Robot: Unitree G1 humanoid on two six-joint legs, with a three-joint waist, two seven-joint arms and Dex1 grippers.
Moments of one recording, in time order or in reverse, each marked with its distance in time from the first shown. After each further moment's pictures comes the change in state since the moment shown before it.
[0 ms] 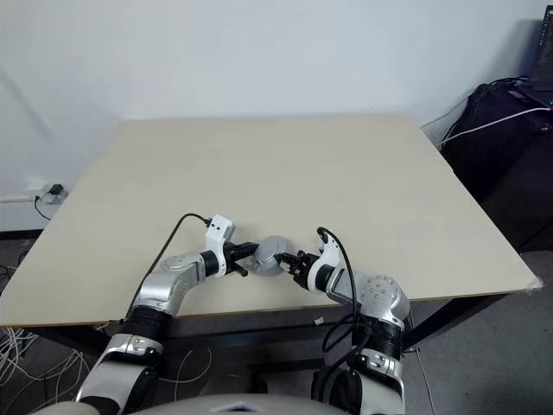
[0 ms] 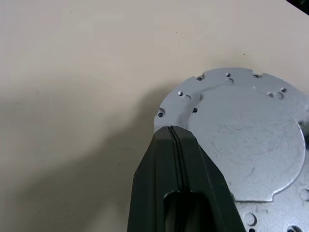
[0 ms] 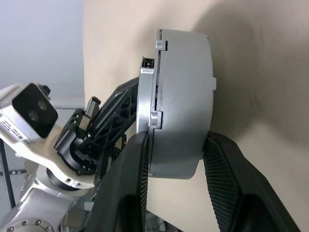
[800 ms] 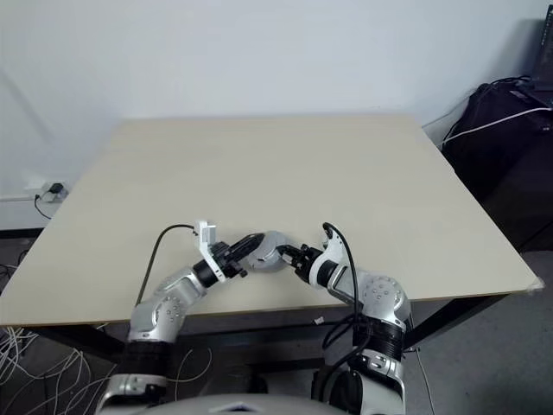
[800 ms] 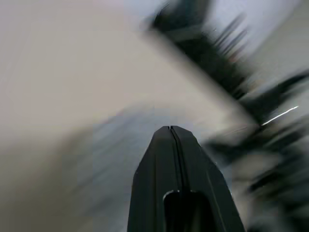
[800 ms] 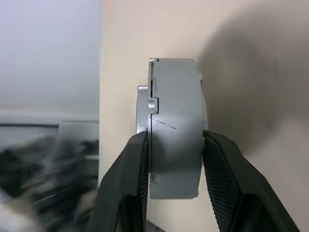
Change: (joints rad) left arm 0.227 -0.139 0.121 -0.367 -0.369 0.015 -0.103; right arm 0.001 -0.002 -0.001 0.002 0.060 -0.050 -0.001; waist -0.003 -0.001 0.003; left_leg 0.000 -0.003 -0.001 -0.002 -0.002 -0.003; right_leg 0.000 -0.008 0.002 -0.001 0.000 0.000
